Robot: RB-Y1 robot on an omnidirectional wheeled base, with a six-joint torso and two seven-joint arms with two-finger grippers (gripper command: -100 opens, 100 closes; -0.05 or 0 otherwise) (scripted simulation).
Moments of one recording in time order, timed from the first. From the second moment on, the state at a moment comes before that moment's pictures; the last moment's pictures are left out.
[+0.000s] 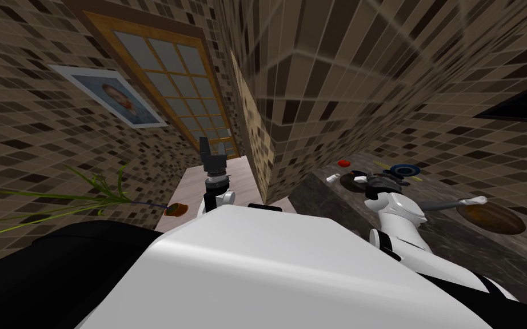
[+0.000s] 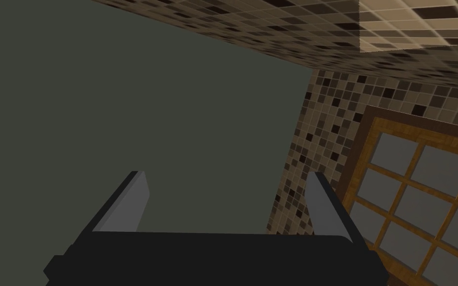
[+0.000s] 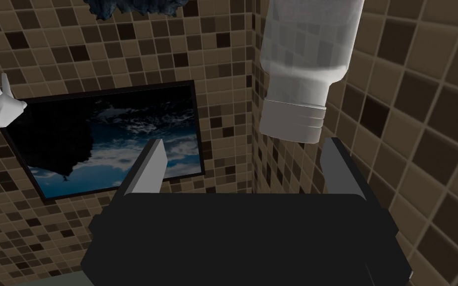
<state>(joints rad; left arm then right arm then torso) 0.49 0.00 -0.07 -2.32 -0.03 -0.64 -0.09 -0.14 -0.74 -0.50 -0.91 1.03 0.08 -0.04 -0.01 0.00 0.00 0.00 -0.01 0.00</state>
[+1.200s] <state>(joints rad) 0.49 0.00 -0.07 -2.32 -0.03 -0.64 -0.09 -0.04 -0.83 -0.45 -0.98 0.96 0.07 -0.11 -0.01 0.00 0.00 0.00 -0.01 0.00</state>
